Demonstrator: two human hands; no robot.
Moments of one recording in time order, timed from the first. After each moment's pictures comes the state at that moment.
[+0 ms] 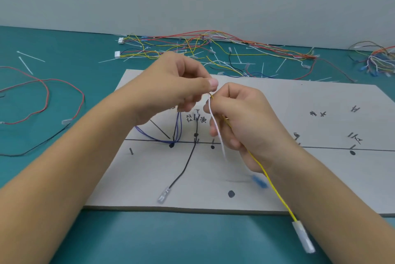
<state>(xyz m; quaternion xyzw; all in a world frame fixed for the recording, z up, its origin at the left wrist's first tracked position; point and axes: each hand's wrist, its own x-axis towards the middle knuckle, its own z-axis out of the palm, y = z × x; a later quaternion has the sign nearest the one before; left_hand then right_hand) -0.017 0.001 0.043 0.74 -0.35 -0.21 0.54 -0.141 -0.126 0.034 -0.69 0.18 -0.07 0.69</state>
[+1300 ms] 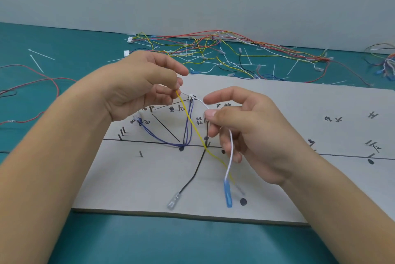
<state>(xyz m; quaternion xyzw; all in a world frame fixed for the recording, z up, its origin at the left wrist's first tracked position) 0.012 0.041 0.048 0.71 -0.16 -0.29 0.63 -0.143 -0.125 0.032 -0.66 0.12 -0.02 0.74</state>
